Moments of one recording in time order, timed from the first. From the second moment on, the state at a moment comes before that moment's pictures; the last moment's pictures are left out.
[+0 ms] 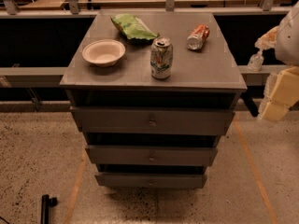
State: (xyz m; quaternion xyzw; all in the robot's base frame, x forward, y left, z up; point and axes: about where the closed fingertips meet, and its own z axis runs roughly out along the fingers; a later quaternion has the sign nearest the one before) arm 0.438 -0.216 0.978 -0.60 0.78 -0.04 0.16
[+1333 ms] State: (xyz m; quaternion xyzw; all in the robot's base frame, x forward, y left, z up) arm 0.552 -0.145 0.926 -0.56 0.72 0.17 0.36
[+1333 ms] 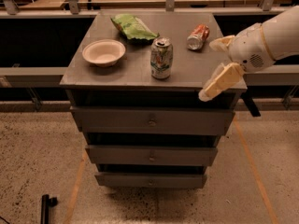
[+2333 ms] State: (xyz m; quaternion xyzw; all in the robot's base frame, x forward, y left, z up) arm 0.620 -0.117 0.913 -0.51 0.72 0.17 0.45
